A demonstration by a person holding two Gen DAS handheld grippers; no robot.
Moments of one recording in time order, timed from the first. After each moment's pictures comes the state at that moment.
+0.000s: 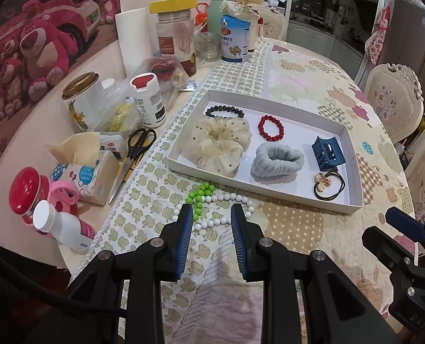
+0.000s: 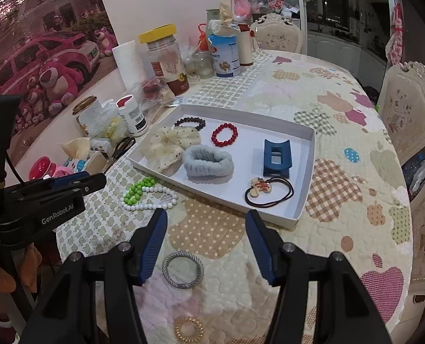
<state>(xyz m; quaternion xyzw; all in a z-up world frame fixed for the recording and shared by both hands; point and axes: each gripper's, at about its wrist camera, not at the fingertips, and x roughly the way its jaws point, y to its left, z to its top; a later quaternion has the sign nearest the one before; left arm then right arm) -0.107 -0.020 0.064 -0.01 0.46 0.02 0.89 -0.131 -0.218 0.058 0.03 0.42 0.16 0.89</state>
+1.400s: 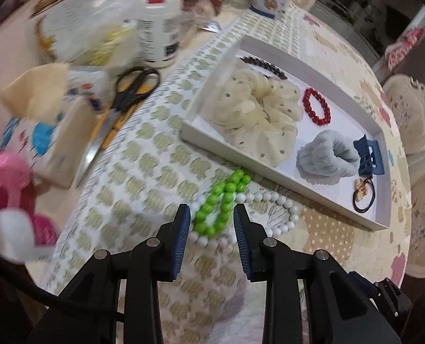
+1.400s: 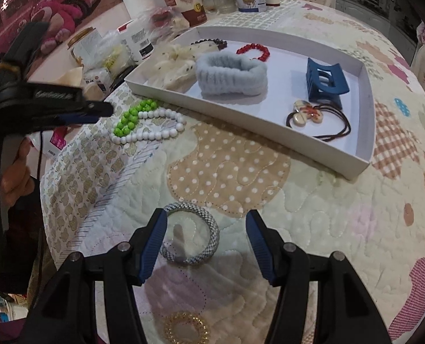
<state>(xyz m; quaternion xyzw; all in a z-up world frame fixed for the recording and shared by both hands) -0.033 0.038 -0.022 -0.10 0.56 0.00 0.82 -0.117 -0.186 -0.047 0.00 0.52 0.21 0.83</state>
